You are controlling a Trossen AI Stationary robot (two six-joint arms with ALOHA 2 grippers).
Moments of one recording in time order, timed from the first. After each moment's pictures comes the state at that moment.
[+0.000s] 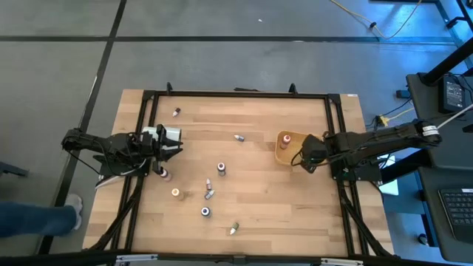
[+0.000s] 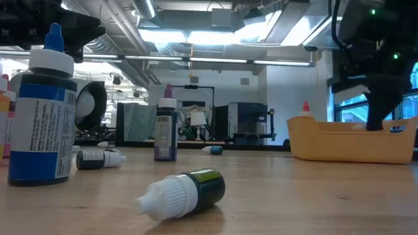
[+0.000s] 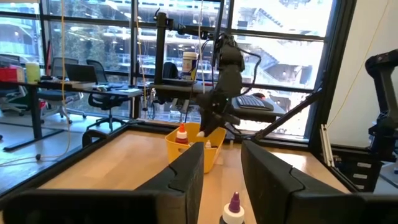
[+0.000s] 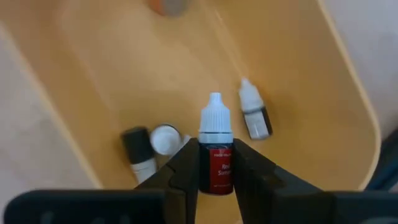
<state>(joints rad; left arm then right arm) -0.22 0.01 0.07 0.09 -0.35 -0.07 0.08 0.99 0.56 -0.98 0.32 0.72</state>
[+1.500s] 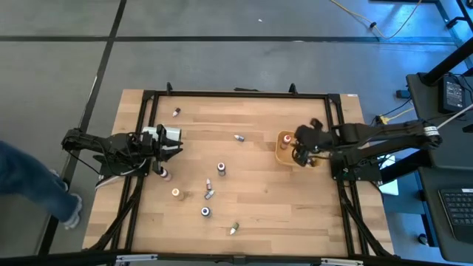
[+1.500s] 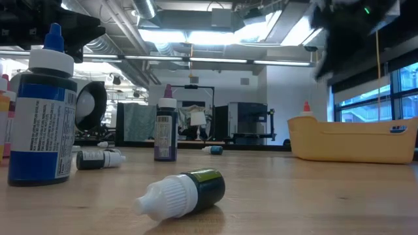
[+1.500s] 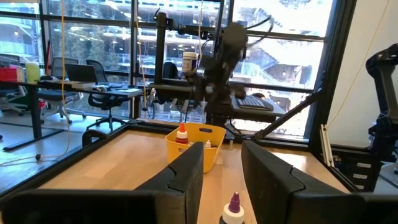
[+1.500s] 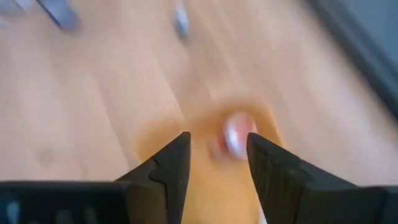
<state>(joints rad) -0.22 0.01 0.07 0.09 -0.35 -0.07 0.06 0.99 0.82 -0.78 0.39 0.36</state>
